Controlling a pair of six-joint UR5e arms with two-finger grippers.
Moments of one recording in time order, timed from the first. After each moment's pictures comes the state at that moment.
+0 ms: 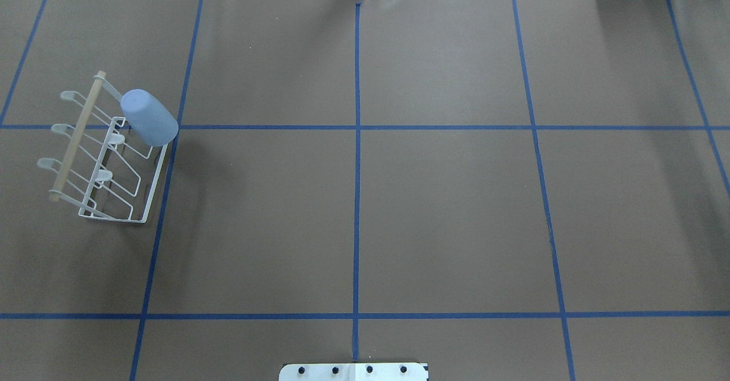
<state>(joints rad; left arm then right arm) -1.50 -1.52 -1.71 -1.64 -2.28 -0.23 1.52 -1.48 1.48 -1.51 2.38 0.11</state>
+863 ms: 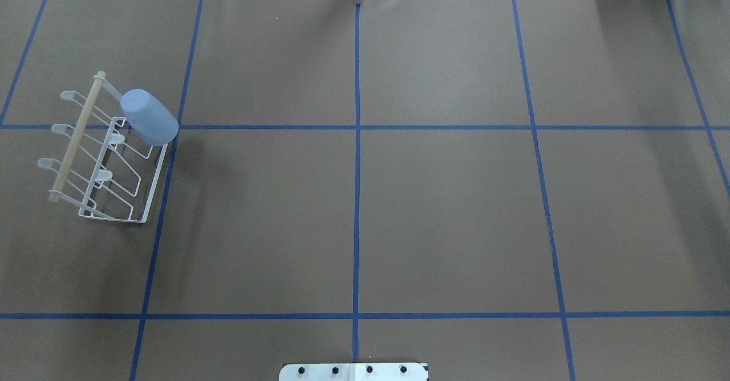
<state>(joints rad) -1.50 -1.50 -1.70 -1.64 -2.37 -0.23 1.55 -1.48 1.55 -1.64 2.33 0.11</state>
